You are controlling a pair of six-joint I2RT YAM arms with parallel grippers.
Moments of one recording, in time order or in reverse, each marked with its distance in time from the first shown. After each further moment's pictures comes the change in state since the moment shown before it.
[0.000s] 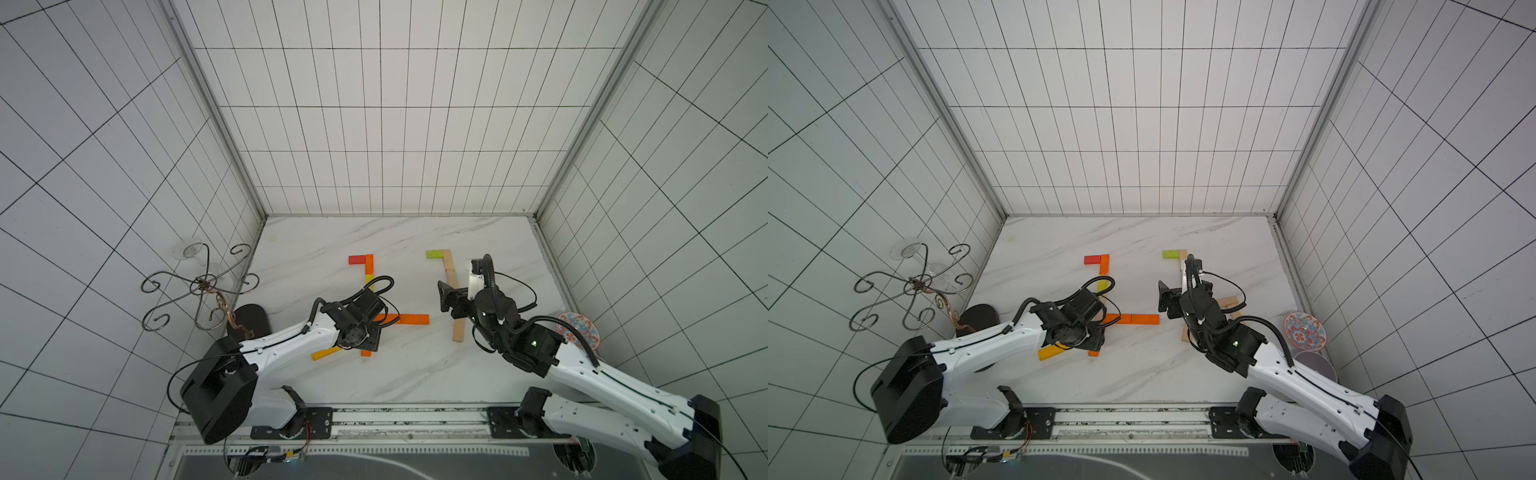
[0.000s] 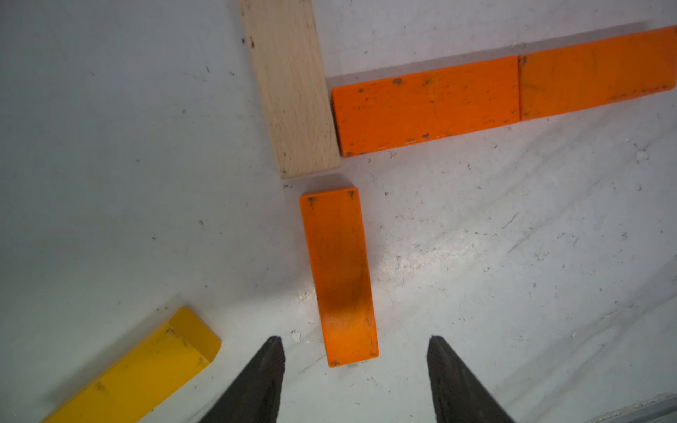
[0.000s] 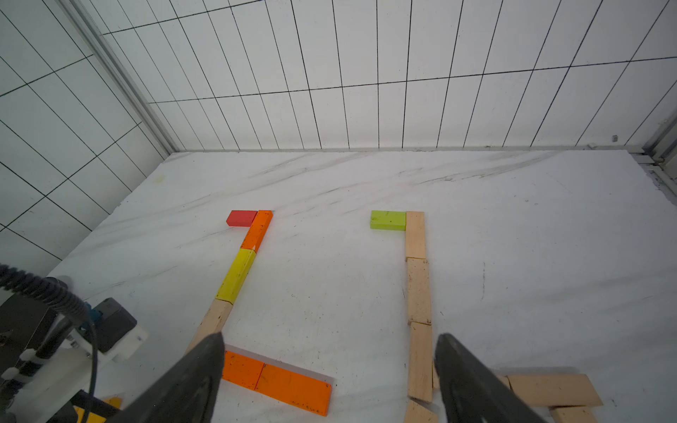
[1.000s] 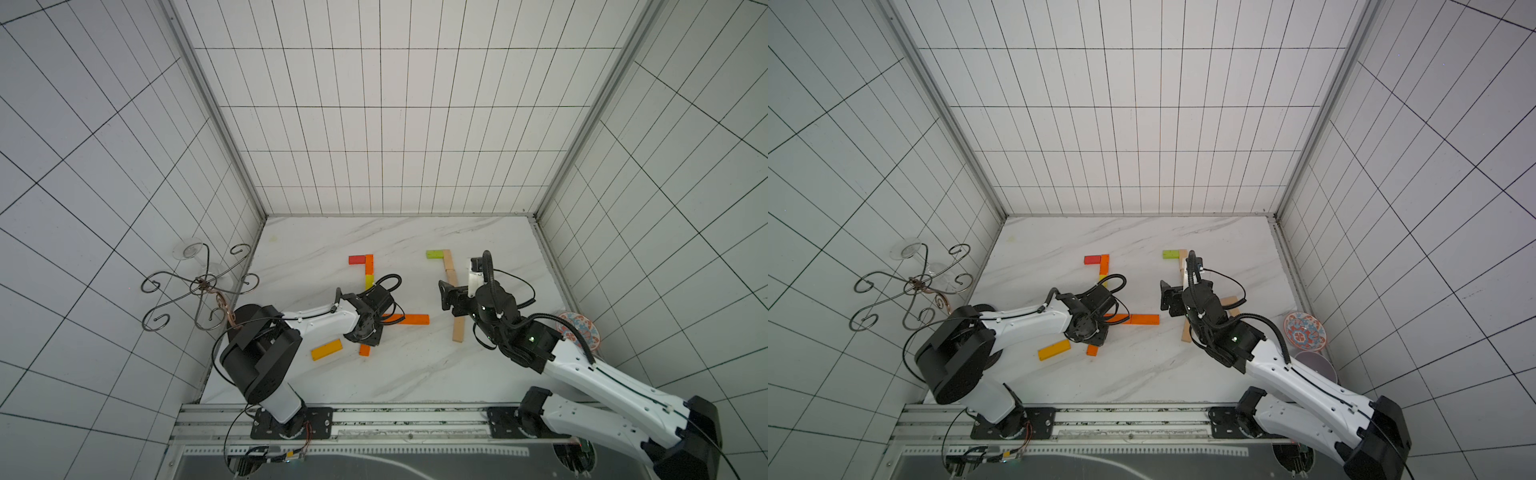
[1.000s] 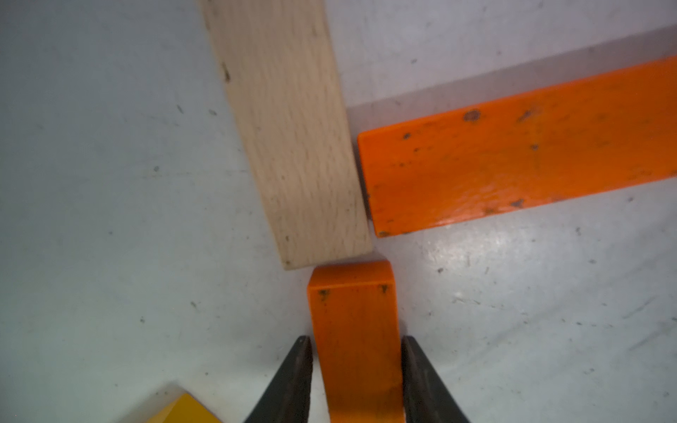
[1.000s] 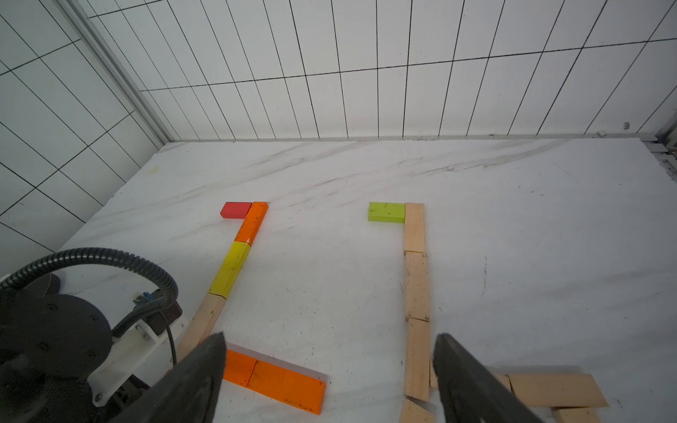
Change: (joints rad) left arm 0.037 0.221 0.073 0.023 -0.068 0.074; right arm -0.066 0.020 -0.013 0.014 -0.080 -0.009
